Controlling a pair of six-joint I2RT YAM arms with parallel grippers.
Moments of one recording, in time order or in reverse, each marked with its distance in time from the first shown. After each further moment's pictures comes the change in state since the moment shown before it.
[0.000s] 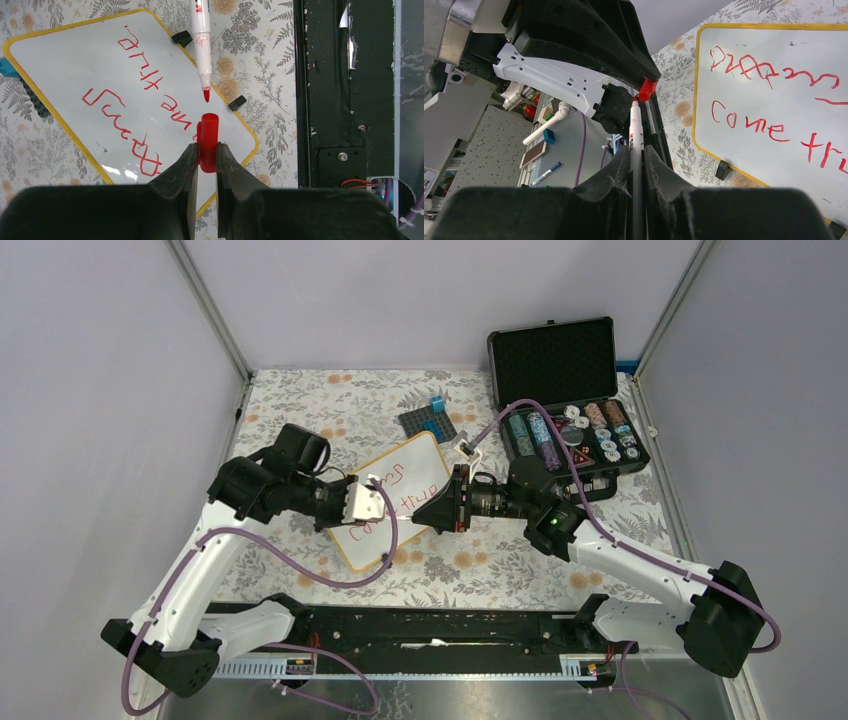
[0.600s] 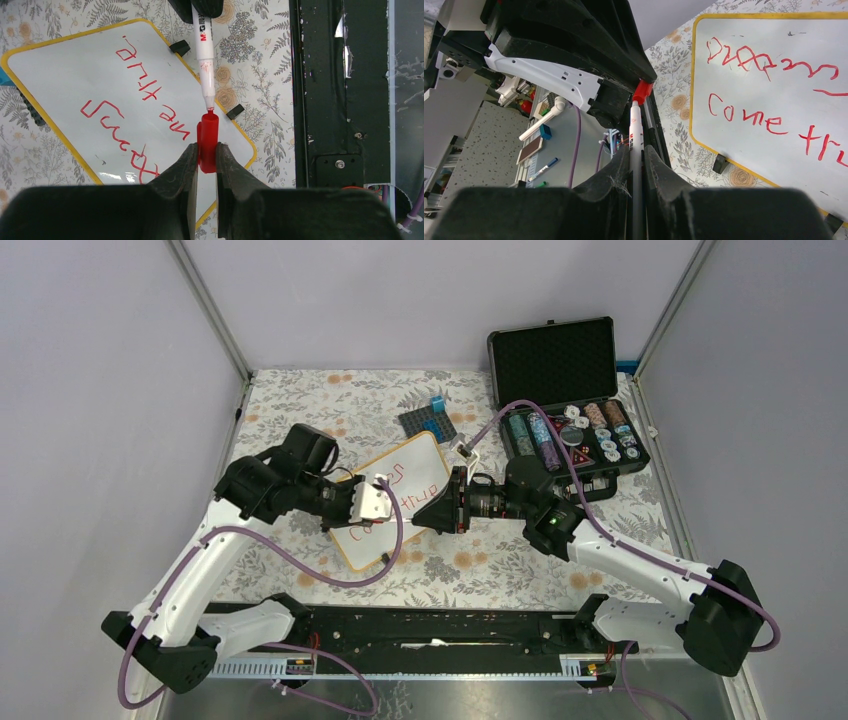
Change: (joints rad) left arm -0.057 0.015 0.000 0.039 -0.010 -0.060; right arm 0.007 0.006 0.005 -0.038 0.004 -0.019
